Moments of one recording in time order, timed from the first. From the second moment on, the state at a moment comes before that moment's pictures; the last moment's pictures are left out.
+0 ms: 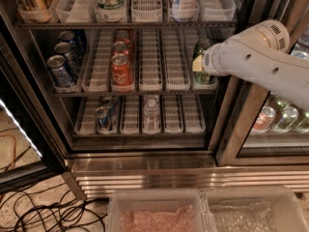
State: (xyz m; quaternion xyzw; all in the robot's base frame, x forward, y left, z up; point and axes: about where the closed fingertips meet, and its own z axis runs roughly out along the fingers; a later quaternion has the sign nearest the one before) arm 0.715 -0.183 0.862 -0.01 0.90 0.04 0.44
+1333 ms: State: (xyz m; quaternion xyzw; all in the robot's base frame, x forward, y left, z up) arm 0.636 -0.173 0.909 -0.05 0.91 0.10 0.39
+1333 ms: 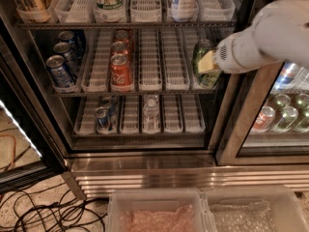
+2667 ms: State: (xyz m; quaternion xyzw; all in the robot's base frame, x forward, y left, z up) arm 0.524 -0.131 0.912 -0.10 0.94 0.25 0.21
